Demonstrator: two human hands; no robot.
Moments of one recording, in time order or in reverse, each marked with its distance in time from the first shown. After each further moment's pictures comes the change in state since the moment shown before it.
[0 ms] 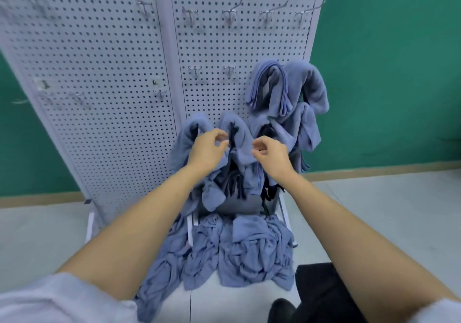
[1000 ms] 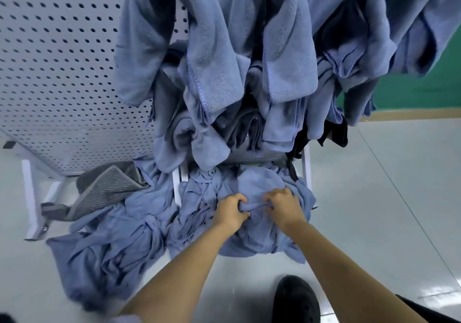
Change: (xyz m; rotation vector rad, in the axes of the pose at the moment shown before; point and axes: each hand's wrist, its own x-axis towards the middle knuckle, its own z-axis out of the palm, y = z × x) left_hand -0.095 -0.239 0.282 -0.102 -0.505 -0.461; right_hand -0.028 0.279 0.212 -0.536 -0.471 0.213
